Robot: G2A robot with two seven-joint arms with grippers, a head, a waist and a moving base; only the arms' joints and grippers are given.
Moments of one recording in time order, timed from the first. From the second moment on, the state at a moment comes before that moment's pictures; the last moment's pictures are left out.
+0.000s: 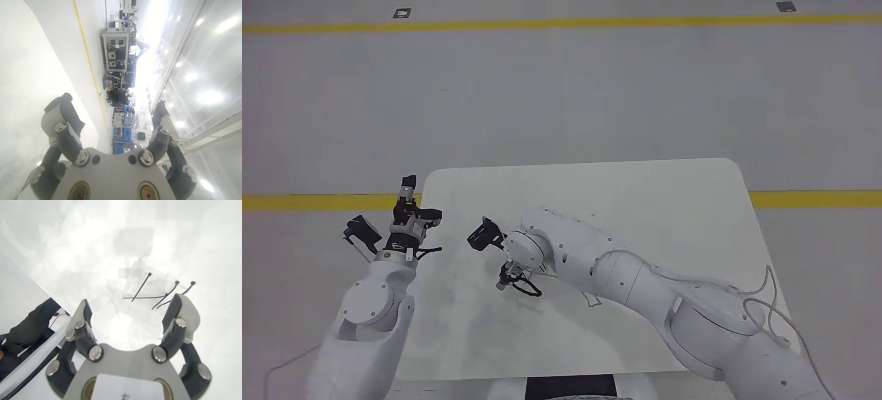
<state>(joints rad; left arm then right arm) 1.73 -1.15 -1.60 -1.80 -0.42 0.00 0.00 -0.62 -1.69 0.26 -0.96 -0.61 0.04 1.17</state>
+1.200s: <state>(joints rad) 1.73 -1.15 -1.60 -1.80 -0.42 0.00 0.00 -0.68 -1.69 0.32 -0.98 -0.74 0.06 1.16</state>
